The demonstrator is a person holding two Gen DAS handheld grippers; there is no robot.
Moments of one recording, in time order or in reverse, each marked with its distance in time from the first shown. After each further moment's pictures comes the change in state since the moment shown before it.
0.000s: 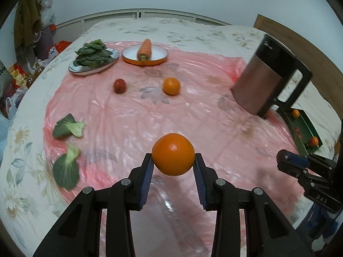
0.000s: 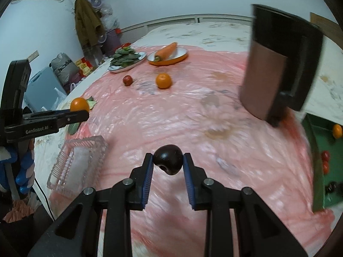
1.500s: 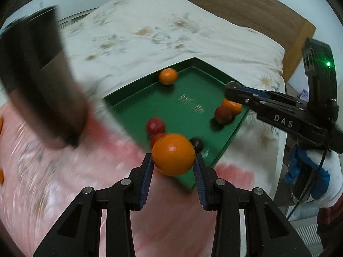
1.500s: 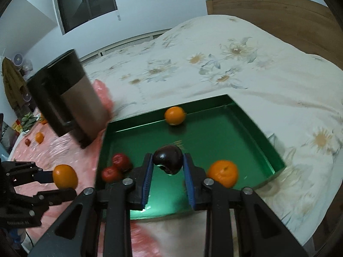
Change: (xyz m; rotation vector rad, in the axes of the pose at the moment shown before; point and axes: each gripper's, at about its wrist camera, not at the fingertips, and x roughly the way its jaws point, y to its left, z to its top) left arm 0.107 -0.414 0.025 0.549 0.137 -0.375; right arm -0.133 -0.330 -0.057 0.357 -0.183 -0.391
